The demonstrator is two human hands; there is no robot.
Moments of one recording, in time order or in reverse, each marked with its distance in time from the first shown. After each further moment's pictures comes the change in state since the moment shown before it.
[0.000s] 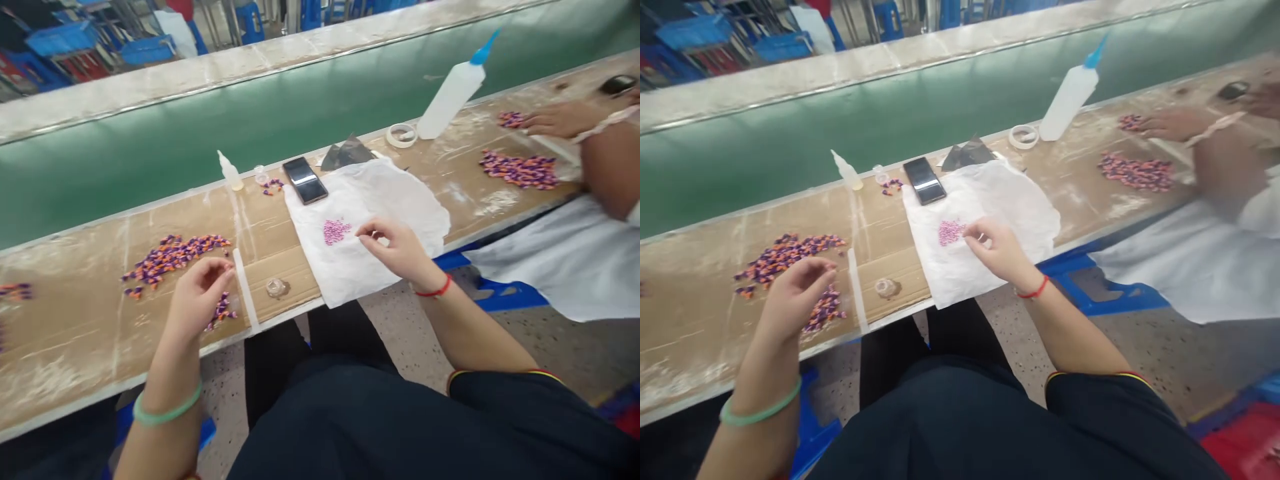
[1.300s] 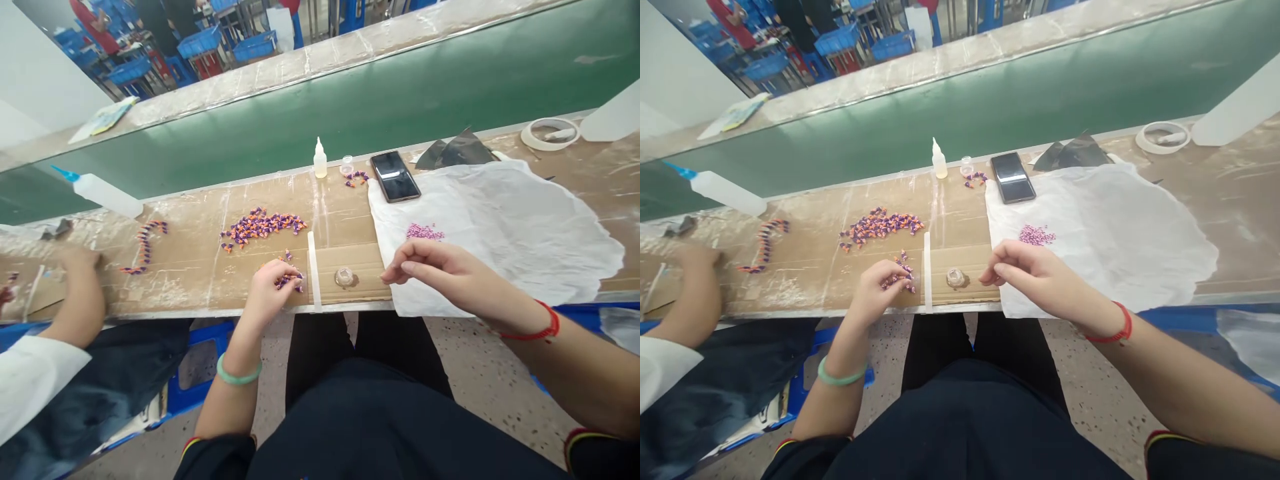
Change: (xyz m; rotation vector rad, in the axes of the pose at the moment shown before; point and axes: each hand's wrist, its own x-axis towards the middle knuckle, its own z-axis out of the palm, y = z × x) left_hand -0.056 -0.019 -0.016 0.295 -0.025 0.060; right_hand 0.010 -0.087 0.026 0.442 -0.499 0.061
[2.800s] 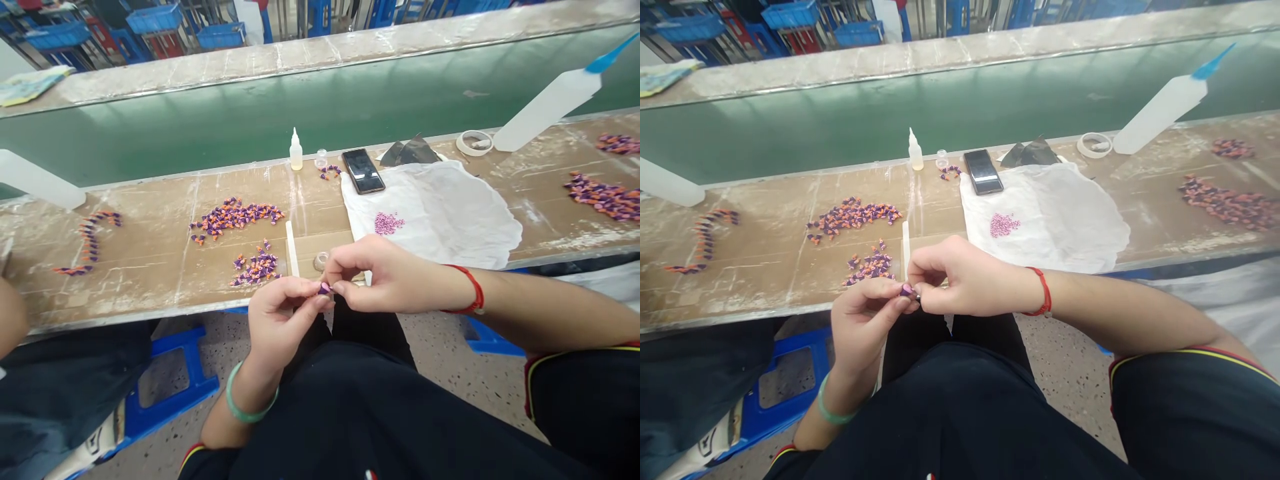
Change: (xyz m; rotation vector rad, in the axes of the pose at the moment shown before) left_hand -0.045 0.091 0.026 -1.046 0.233 0.050; right_hand 0.006 -0.064 0.046 -0.220 -0.297 -0.333
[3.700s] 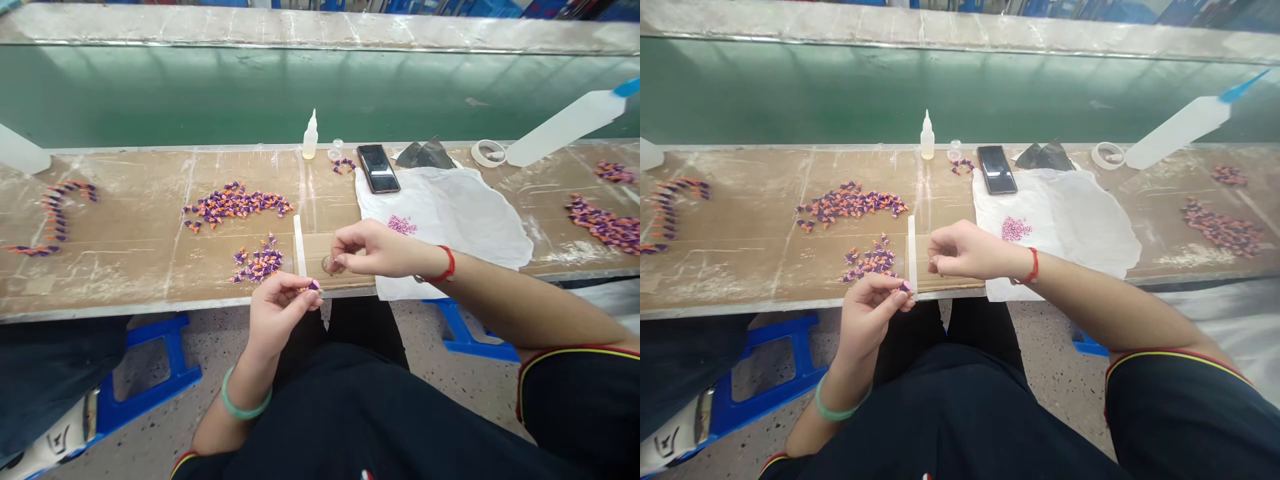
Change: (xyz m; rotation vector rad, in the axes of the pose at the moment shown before) left_hand 0.004 -0.037 -0.037 -0.095 0.128 -0.249; right_hand 0.042 0.053 -0.008 -0.074 -0.159 0.218
